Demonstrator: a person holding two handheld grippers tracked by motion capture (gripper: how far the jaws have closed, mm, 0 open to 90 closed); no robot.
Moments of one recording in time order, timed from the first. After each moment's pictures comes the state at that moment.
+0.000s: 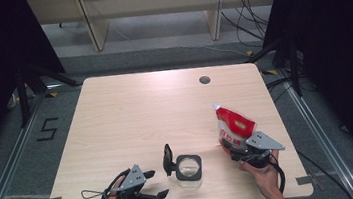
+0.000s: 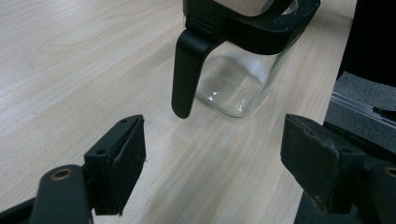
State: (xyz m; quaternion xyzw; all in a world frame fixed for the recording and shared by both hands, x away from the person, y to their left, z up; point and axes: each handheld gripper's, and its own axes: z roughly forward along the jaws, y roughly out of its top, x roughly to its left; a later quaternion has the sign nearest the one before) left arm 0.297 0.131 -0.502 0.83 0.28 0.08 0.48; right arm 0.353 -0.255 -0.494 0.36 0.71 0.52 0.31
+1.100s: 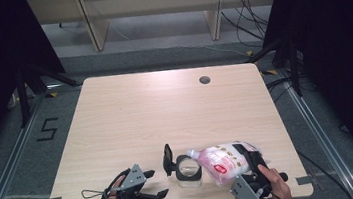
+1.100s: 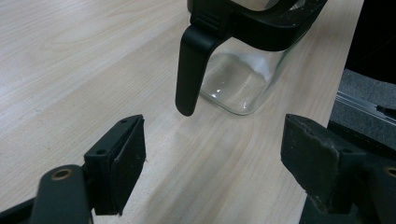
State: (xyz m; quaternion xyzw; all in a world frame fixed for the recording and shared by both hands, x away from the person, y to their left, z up) left arm 0.298 0.130 -0.504 0.83 0.28 0.08 0.48; right arm 0.261 -0.215 -0.454 0.03 0.80 0.22 0.56
